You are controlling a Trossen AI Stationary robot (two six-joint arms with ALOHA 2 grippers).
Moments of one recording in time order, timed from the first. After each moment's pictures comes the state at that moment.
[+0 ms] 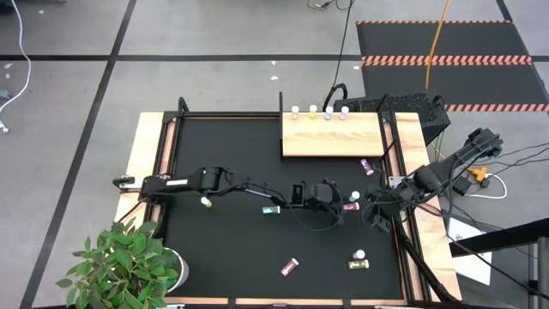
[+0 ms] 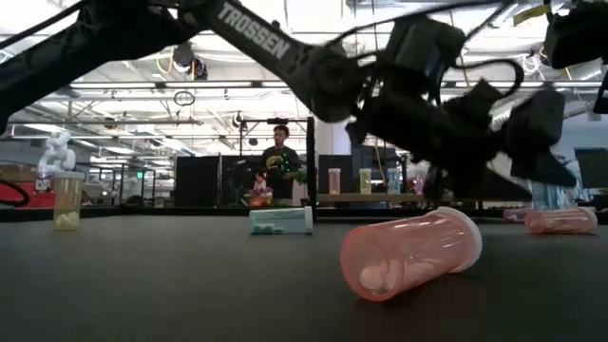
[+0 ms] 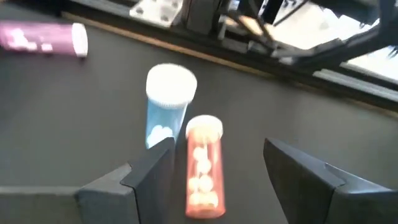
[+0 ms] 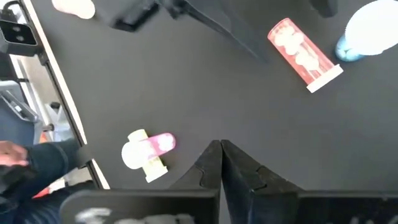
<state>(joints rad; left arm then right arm) -0.07 2.62 2.02 0.22 -0.05 -0.29 0.55 0.71 0.60 -0.94 -0.03 1.14</state>
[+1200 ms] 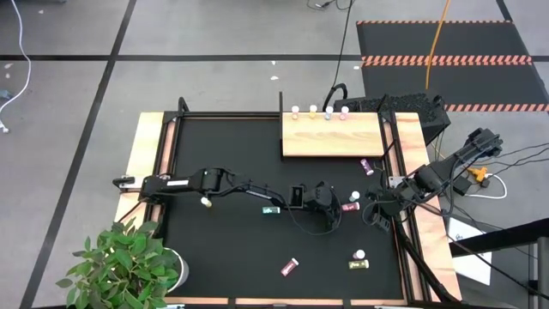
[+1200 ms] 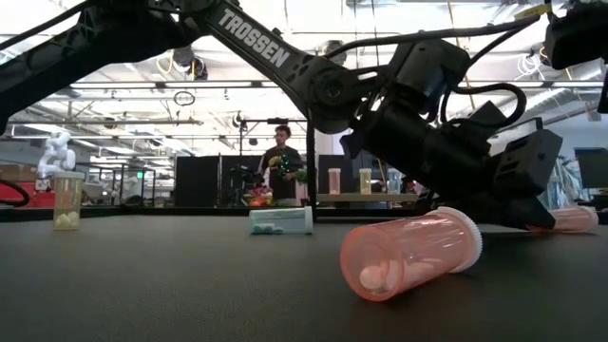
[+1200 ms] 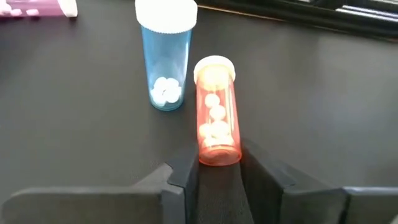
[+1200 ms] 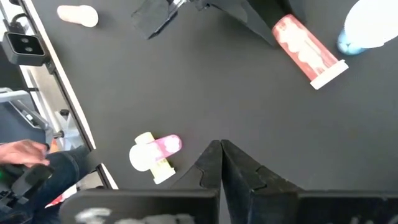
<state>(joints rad) -0.07 2.63 2.00 0.15 -0.05 -0.18 0.55 0.70 0.60 -0.93 -0.03 1.19</state>
